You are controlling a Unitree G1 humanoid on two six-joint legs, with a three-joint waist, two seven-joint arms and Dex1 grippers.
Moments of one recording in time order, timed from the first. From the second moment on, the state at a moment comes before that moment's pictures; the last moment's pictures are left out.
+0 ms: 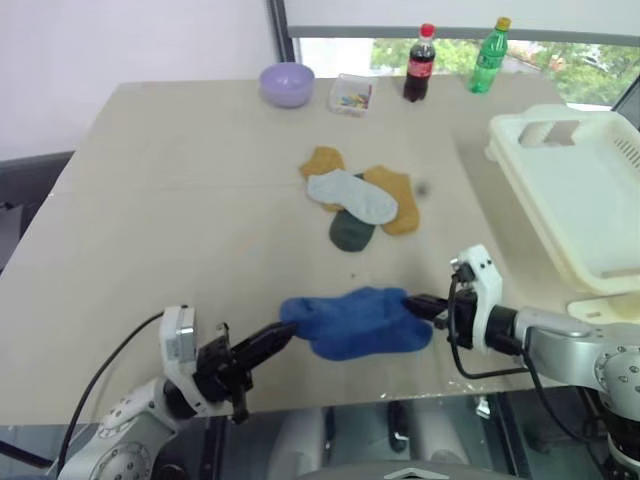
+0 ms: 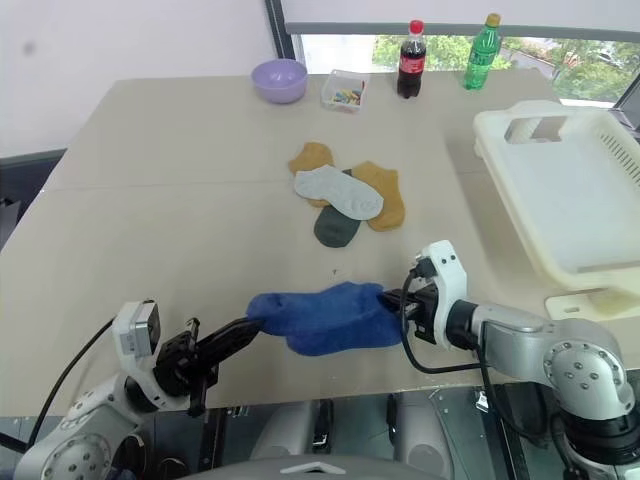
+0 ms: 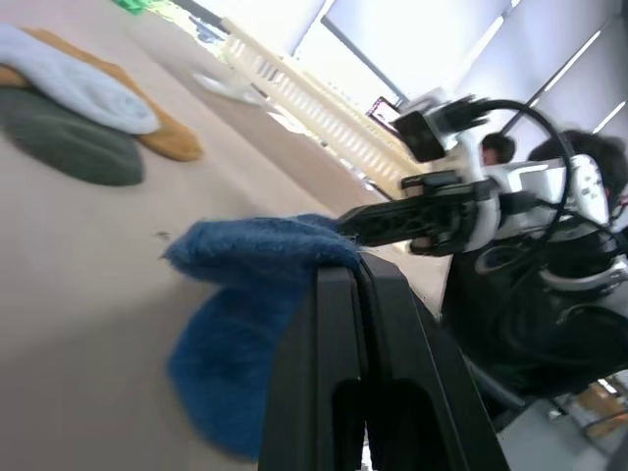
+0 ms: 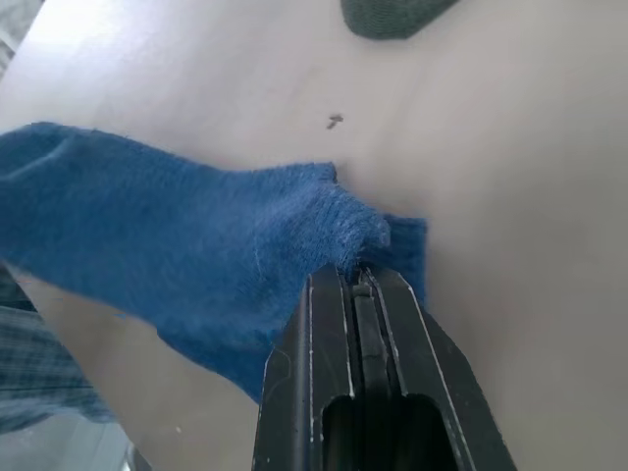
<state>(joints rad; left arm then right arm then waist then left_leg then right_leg) 0.40 0.50 0.24 -0.41 -0.91 0.36 -1.09 -0.13 -0.60 -0.07 -0.66 1.42 1.18 -0.12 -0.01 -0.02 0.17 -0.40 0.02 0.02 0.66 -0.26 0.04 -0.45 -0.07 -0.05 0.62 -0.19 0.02</state>
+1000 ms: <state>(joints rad) 0.18 0.44 0.00 -0.60 -0.80 0.55 -0.71 -0.05 -0.70 -0.04 -0.71 1.44 1.04 -0.12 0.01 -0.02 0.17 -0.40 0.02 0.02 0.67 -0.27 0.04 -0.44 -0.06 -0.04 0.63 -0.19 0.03</state>
